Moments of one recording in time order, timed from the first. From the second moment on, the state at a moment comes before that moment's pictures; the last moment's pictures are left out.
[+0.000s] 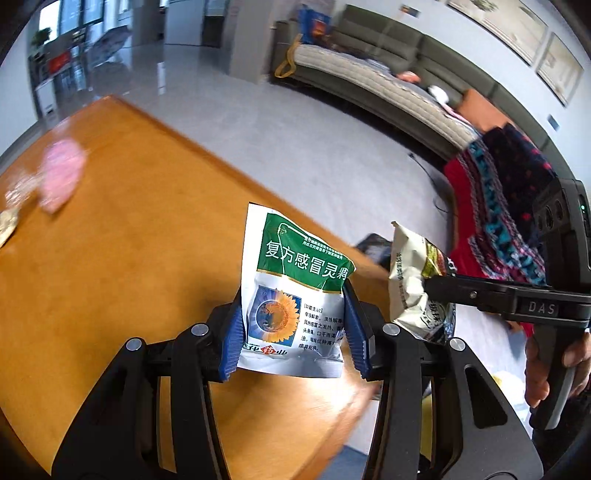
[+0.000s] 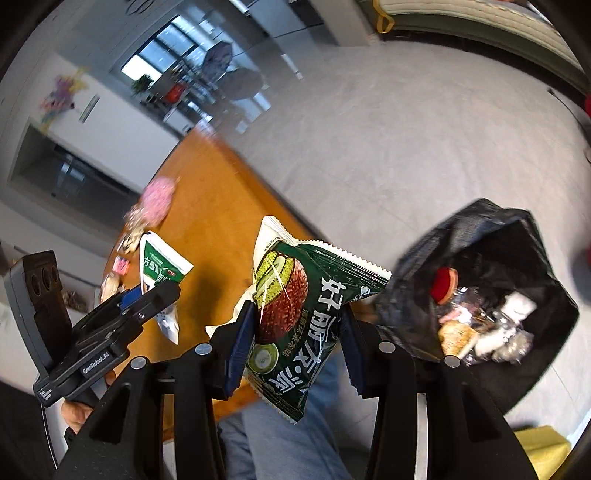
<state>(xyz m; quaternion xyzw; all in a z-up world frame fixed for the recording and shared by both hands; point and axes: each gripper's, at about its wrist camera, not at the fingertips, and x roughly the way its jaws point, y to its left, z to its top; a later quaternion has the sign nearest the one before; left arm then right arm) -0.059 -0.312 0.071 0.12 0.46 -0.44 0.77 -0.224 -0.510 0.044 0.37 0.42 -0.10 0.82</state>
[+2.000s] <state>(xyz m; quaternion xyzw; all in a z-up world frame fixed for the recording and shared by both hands) -0.011 -0.159 0.078 0.12 0.43 -0.26 0.86 -0.079 -0.356 0.064 0.22 0.48 -0.01 0.85</state>
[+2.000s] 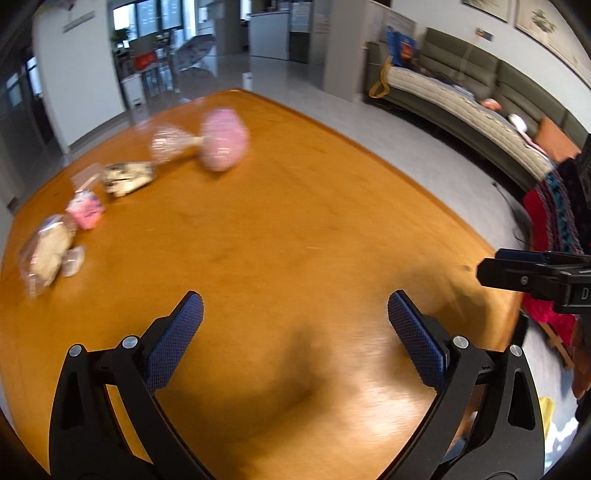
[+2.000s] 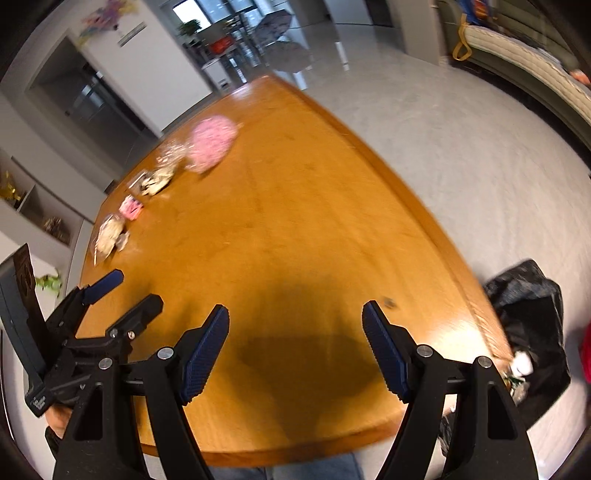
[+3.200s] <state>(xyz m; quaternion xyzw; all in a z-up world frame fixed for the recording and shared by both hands) 0.212 0.067 0.047 0.09 0.52 -0.06 0.85 0.137 -0.163 0.054 0.16 0.54 0.20 0.80</state>
